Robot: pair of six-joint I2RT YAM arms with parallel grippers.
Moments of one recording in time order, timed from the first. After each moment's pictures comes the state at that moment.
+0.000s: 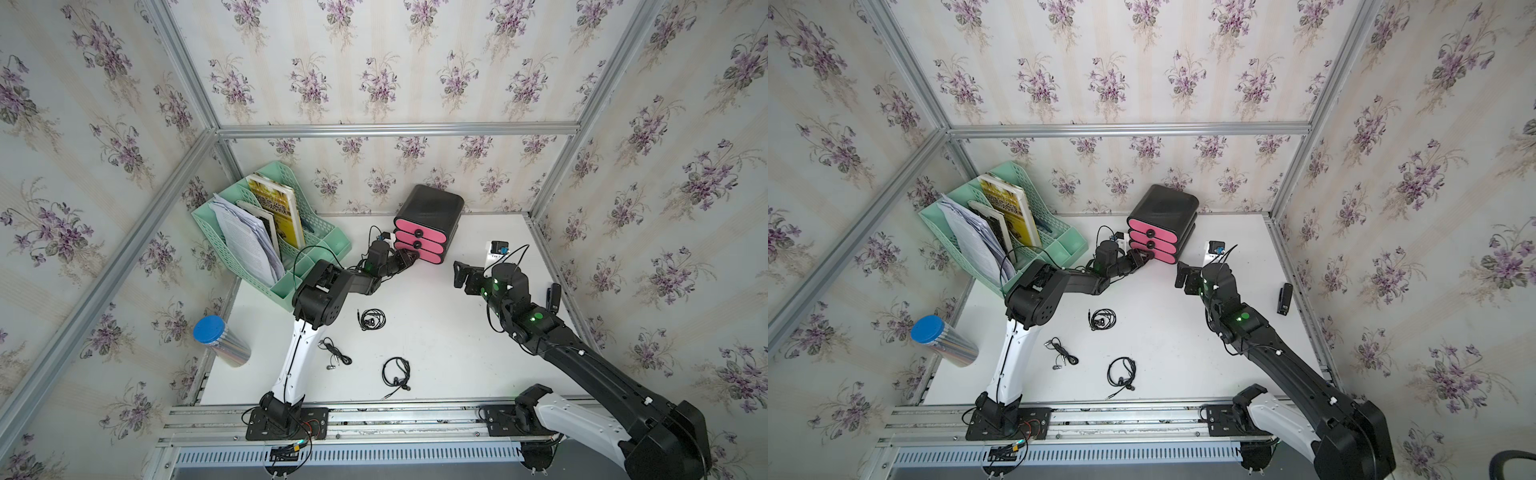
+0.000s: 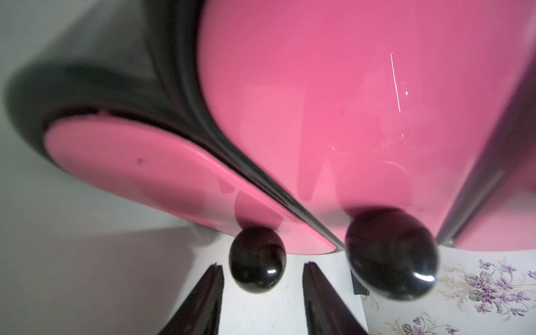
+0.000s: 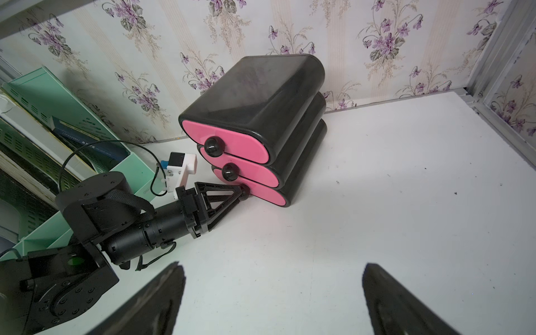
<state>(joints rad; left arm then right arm) -0.48 2.39 1.41 0.64 0.40 -0.97 0.51 1.01 0.71 -0.10 0.27 0.38</state>
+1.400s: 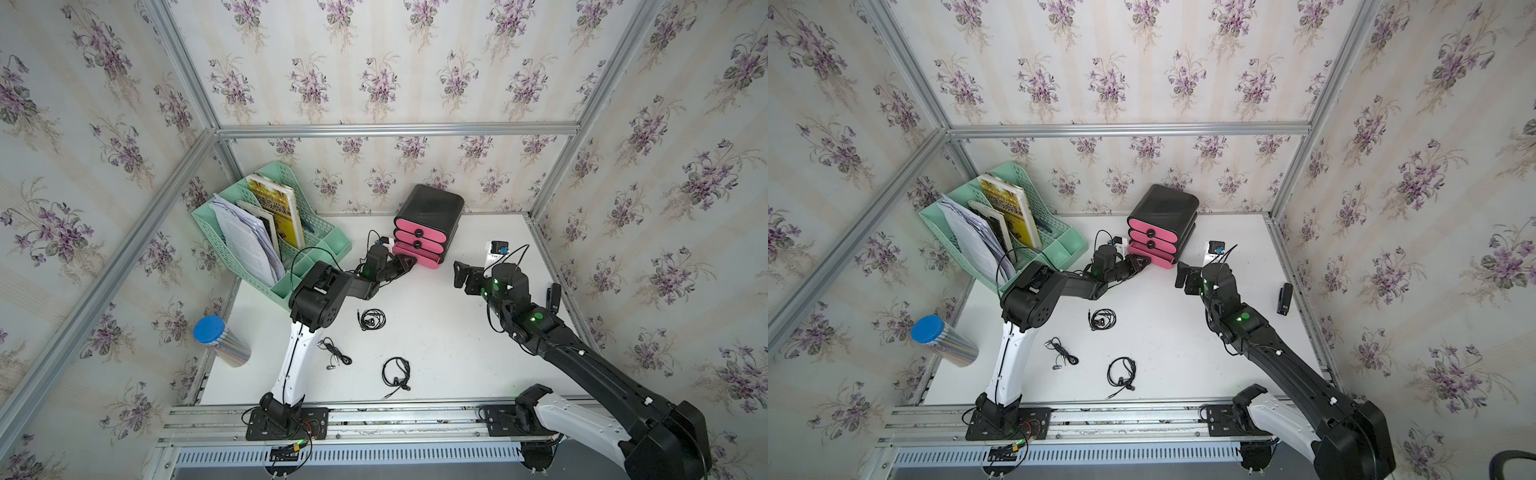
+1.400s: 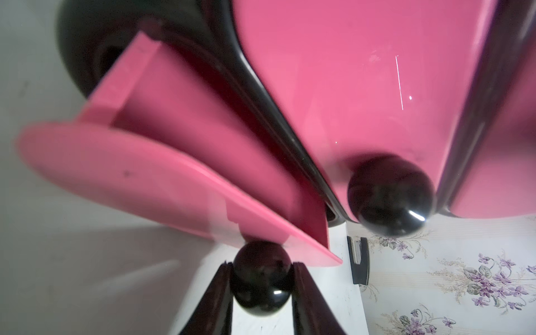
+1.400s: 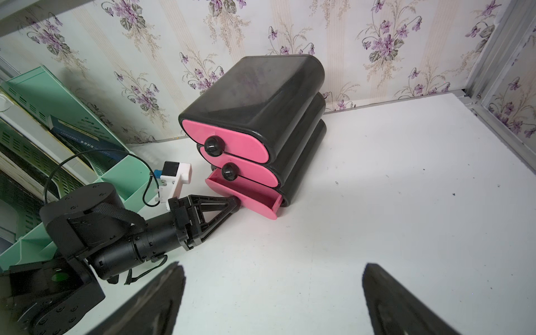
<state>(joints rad) -0.50 2.32 1.29 0.67 0.39 -0.98 0.51 1.01 0.71 -0.10 0.28 0.38</state>
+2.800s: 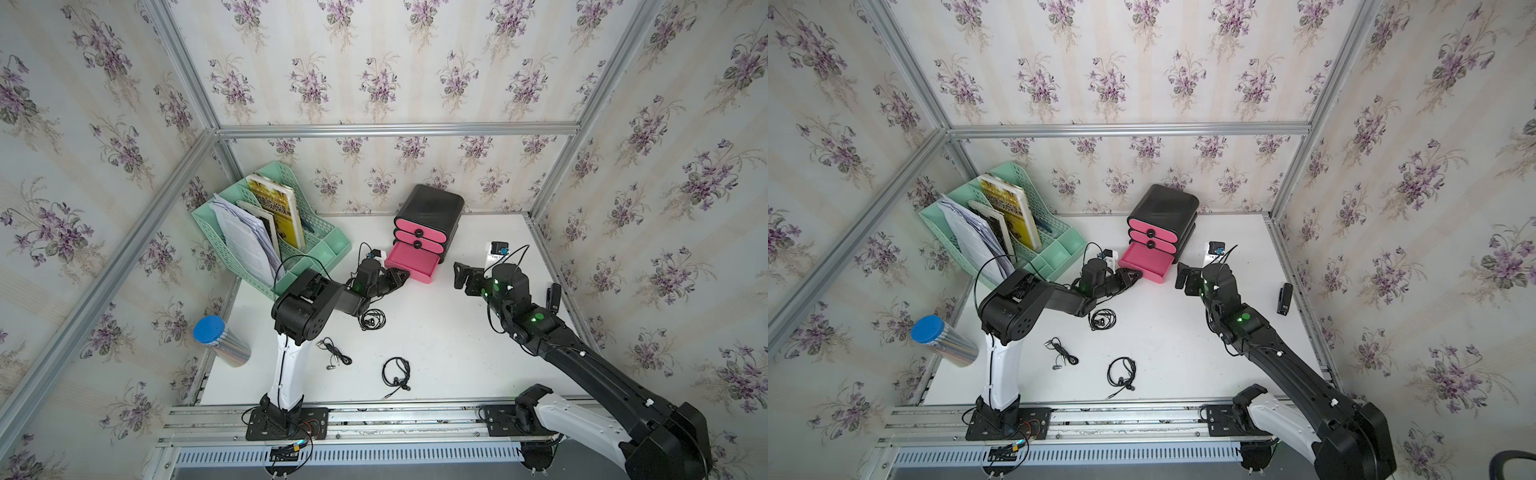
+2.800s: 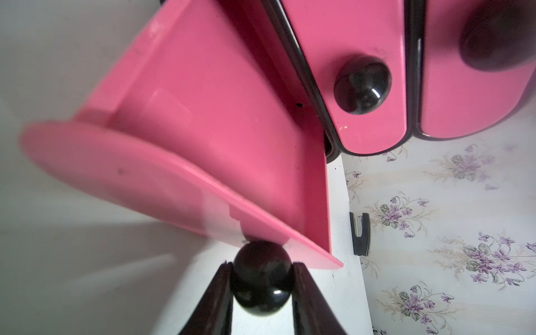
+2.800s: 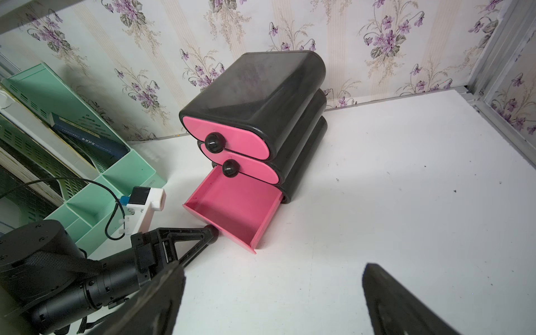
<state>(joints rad) -0.52 2.12 0.99 0.74 0.35 -0.98 0.51 1.00 0.71 -0.11 0.27 0.38</state>
